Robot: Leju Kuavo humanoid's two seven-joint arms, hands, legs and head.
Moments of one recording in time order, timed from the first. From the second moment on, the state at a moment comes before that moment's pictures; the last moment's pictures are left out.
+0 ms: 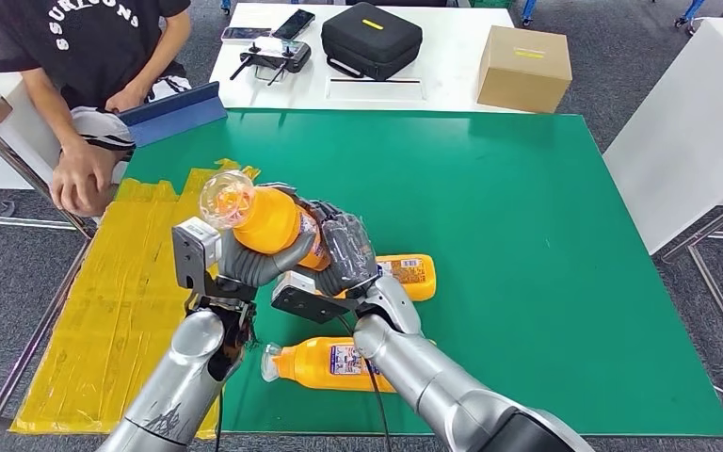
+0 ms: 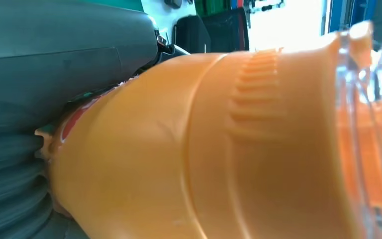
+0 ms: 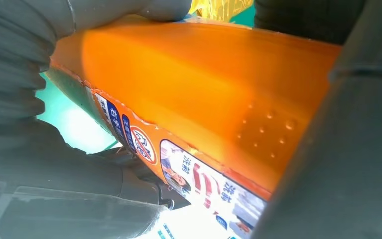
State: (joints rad) left arm -0.40 -0.17 -0.45 -1.29 0.07 0.09 -0.26; right arm -0.67 0.33 0.63 -0.60 0.48 -0.65 -0.57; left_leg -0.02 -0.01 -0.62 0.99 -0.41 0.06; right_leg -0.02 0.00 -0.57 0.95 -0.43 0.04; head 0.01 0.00
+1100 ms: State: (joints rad) left arm -0.51 -0.09 -0.19 -0.94 -0.90 0.53 -0.15; right arm -0.43 -0.03 0.64 -1.34 0.92 -0.45 -0.16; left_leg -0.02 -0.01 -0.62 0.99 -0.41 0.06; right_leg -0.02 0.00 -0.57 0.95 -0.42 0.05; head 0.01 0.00
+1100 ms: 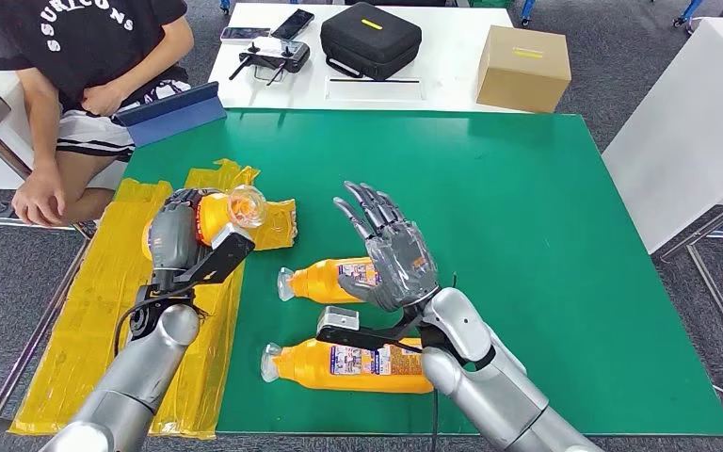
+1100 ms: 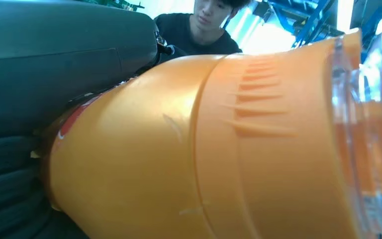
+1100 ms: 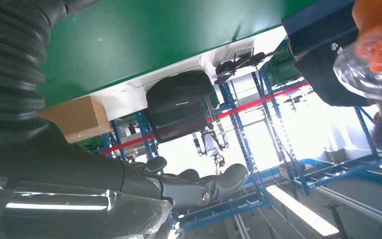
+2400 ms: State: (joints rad) left arm -0.74 0.03 -0.28 -0.38 -1.48 0.68 0.28; right arm -0.38 -0.28 0.64 -1.61 1.14 -0.33 -0.02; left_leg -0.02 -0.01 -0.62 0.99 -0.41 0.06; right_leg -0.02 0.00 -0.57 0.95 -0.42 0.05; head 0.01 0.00
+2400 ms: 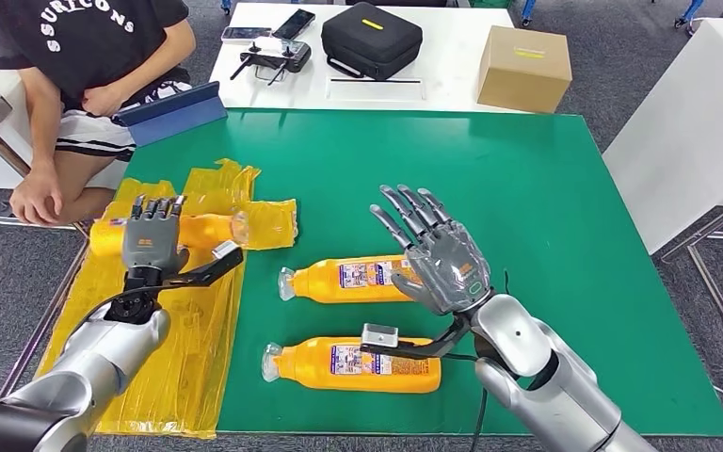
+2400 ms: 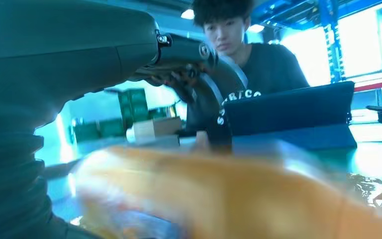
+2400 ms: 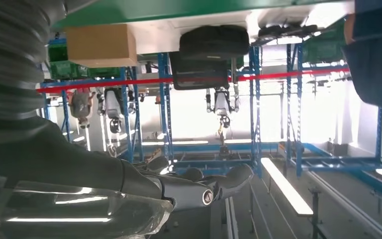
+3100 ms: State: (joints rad) left arm -0.65 -0.06 -0.10 -0.42 -1.16 0.70 -0.21; right arm -0.39 -0.31 0.60 -1.52 1.17 -0.08 0.06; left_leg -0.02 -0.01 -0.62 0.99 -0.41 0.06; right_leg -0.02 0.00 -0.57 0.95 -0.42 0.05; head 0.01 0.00
